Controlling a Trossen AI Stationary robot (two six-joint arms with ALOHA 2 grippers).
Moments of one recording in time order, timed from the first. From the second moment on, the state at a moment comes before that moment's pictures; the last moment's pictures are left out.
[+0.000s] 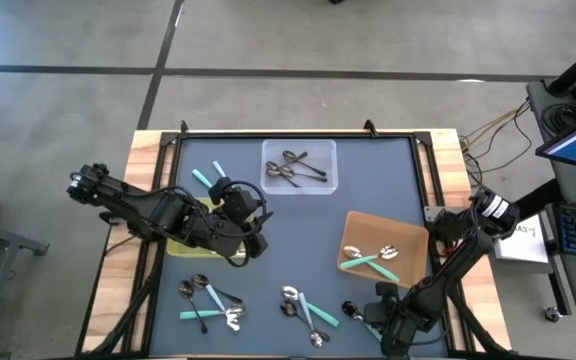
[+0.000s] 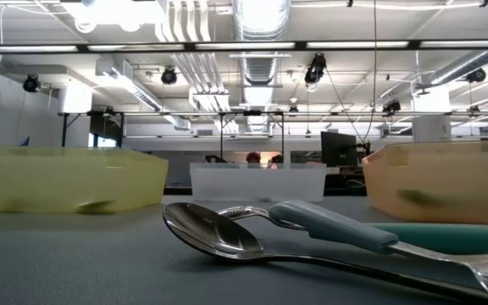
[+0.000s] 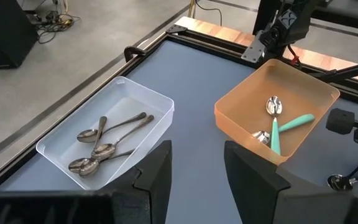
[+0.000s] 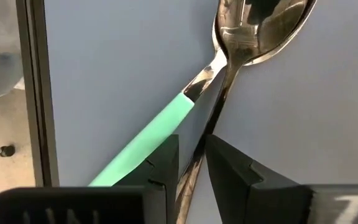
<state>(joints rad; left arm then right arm) -0.41 1.49 1.59 -0.90 -0.79 -0.65 0.92 1.75 0.99 -0.47 0.10 0.98</state>
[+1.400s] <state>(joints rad) -0.41 1.49 1.59 -0.93 -0.79 -0.65 0.92 1.78 0.96 -0.48 0.20 1.02</state>
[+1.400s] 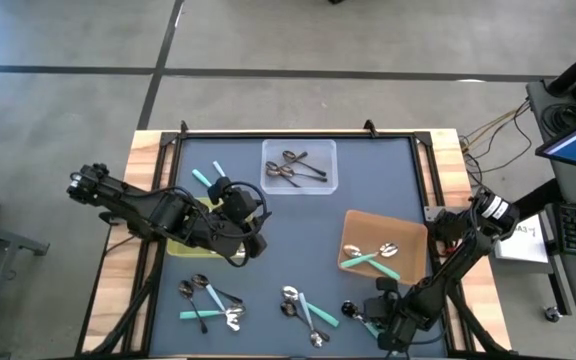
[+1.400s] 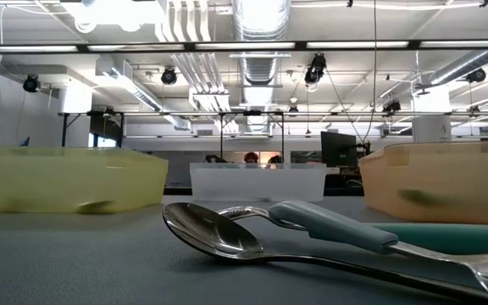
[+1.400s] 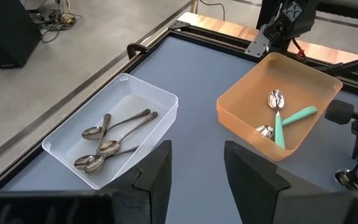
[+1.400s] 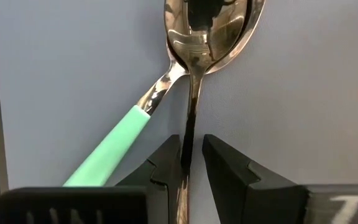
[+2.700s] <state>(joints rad) -0.41 1.49 1.55 -0.91 -0.80 -0.70 0.85 1.50 0.99 -0.66 0.44 0.72</state>
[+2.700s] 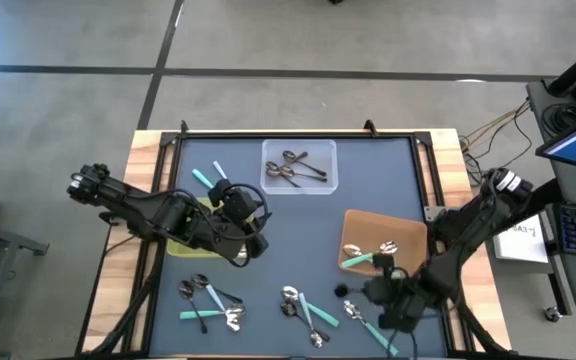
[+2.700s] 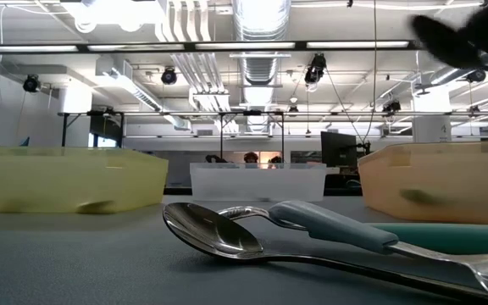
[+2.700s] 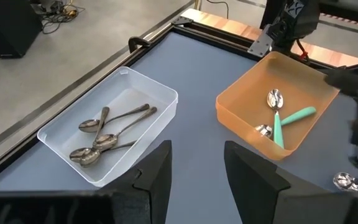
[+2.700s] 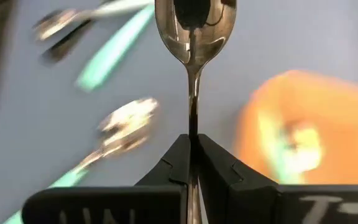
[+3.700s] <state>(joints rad) -0.09 1.49 1.43 -0.46 -0.57 -0.36 0.05 1.41 0.99 0.25 0.67 -0.21</state>
